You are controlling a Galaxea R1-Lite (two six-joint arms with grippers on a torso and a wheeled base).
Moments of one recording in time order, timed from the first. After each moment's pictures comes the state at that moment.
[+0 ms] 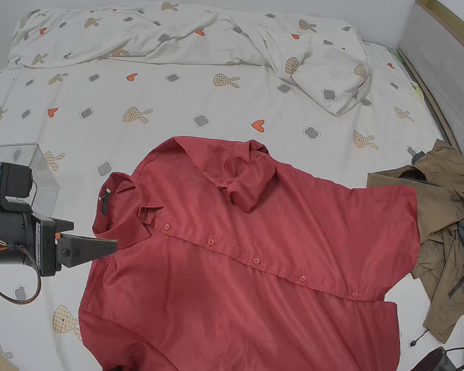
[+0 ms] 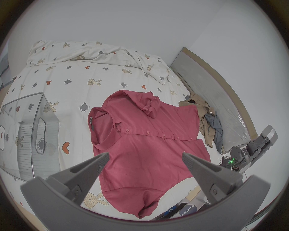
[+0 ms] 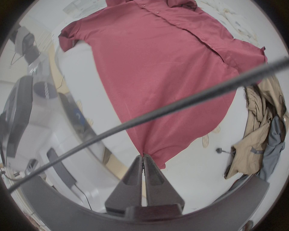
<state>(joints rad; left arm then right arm) -0.43 1.20 -0.81 0.13 -0.14 -0.22 0.76 1.29 -0.14 0.17 -0.23 -0.14</state>
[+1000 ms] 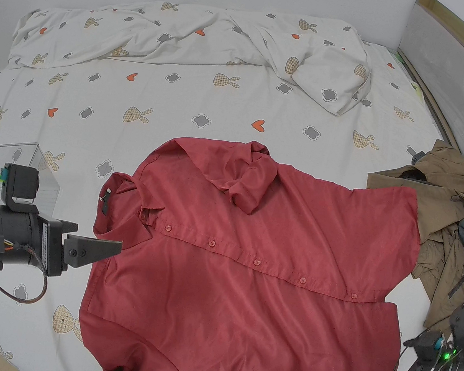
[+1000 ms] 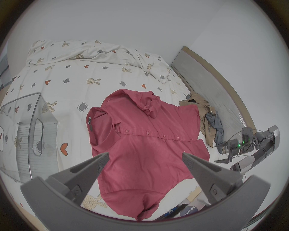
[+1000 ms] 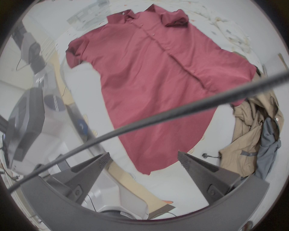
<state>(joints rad) -0.44 1.23 -0.81 0.12 -0.14 -0.21 0.64 1.15 -0.37 0.21 -0.21 -0.14</state>
